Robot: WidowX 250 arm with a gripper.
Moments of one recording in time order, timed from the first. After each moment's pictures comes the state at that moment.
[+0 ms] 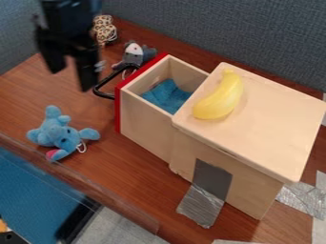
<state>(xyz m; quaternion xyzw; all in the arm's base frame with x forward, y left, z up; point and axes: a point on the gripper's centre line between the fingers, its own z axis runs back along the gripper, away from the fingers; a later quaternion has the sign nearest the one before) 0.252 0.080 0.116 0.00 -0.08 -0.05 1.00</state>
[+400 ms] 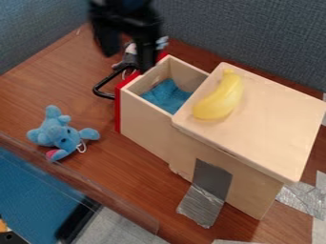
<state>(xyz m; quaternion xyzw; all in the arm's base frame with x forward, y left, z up) 0.276 0.011 0.154 -0.04 -0.10 -0.08 0.99</state>
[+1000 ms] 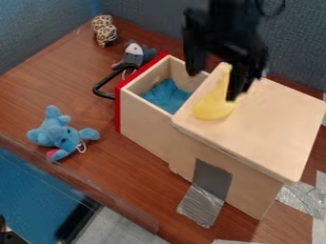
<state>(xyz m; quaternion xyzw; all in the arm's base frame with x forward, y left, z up) 0.300 -0.083 0.145 -0.02 -0.10 -0.14 0.98</state>
